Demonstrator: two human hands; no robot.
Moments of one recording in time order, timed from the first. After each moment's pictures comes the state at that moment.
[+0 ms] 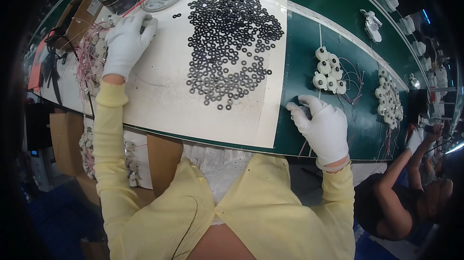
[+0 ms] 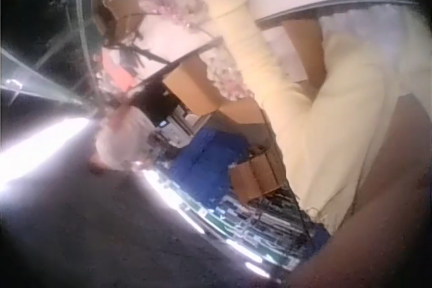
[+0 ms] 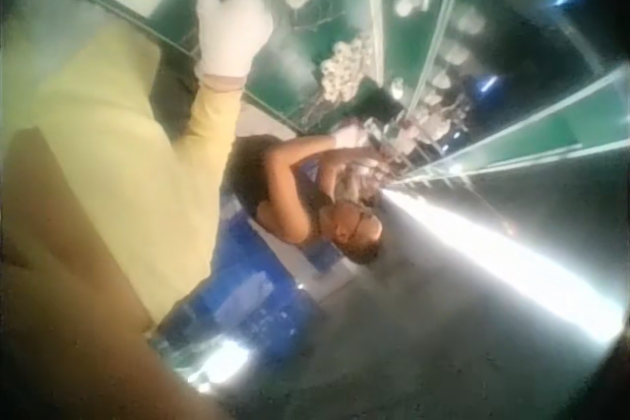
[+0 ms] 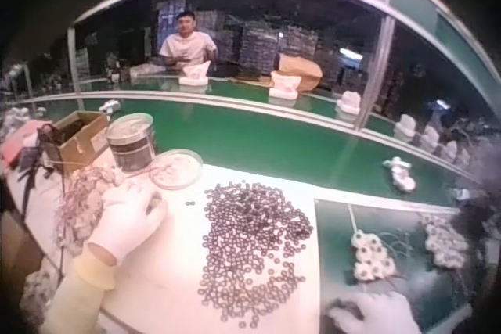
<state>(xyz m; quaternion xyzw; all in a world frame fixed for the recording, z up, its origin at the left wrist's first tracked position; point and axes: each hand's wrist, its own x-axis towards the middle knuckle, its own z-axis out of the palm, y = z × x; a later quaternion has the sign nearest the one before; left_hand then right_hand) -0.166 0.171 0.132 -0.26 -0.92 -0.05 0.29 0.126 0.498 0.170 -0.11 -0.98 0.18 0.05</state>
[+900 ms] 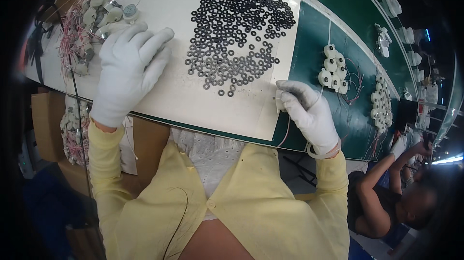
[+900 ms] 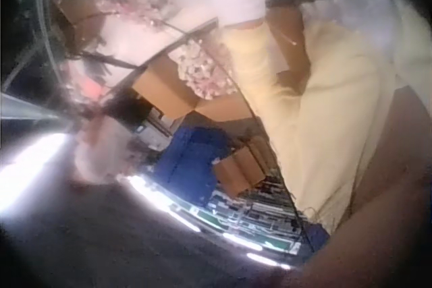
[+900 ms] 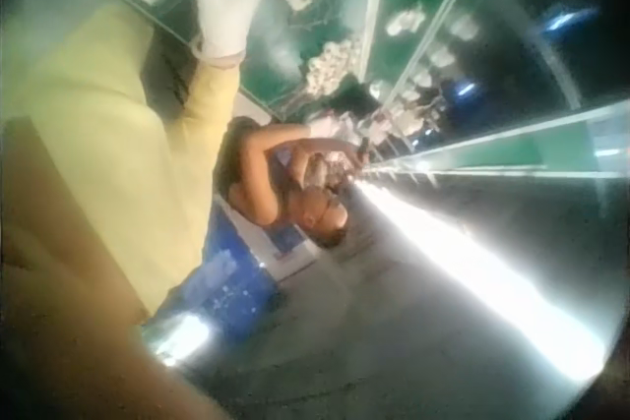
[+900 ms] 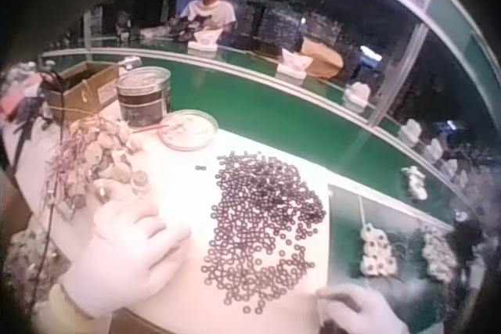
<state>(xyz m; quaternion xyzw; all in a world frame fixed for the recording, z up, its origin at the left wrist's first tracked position) -0.051 0.173 0.153 -0.41 -0.87 -0.12 0.23 0.108 0.491 0.160 -0.13 -0.77 0.62 -0.10</state>
